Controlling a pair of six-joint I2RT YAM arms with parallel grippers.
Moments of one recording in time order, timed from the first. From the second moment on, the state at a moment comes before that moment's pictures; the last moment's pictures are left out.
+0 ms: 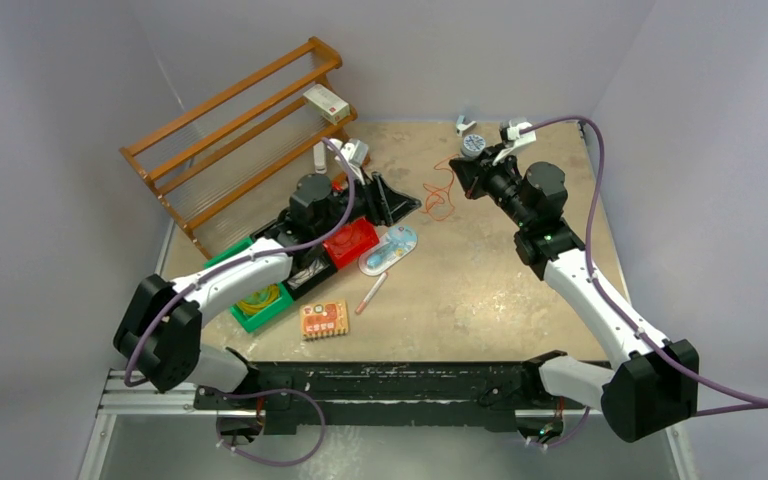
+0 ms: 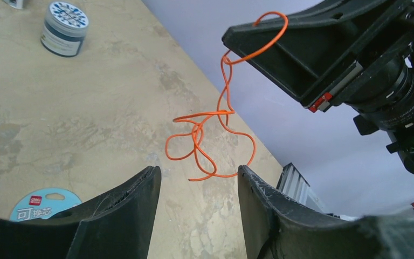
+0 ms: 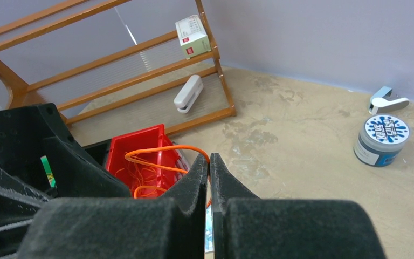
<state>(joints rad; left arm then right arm) -0.63 1.41 0.92 0.48 0.35 -0.65 0.32 1.15 0.91 0.25 -0.23 0.27</state>
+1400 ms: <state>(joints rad) -0.70 1.45 0.94 0.26 0.24 -0.51 0.32 1.09 0.91 0.20 -0.13 0.22</state>
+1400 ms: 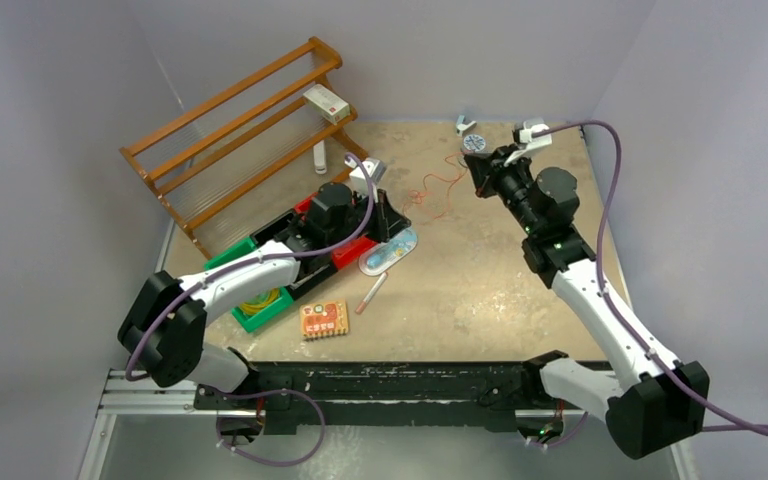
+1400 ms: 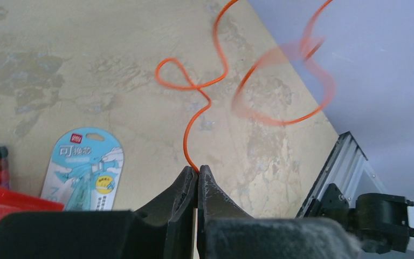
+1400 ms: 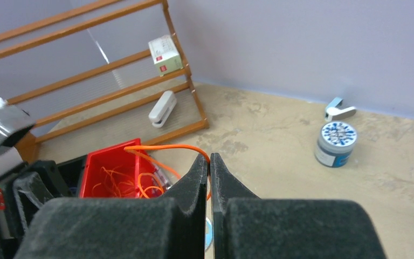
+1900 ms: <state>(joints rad) -0.70 1.43 0.92 0.09 0.00 -0.49 0.32 0.95 0.86 0.23 0.04 0.20</state>
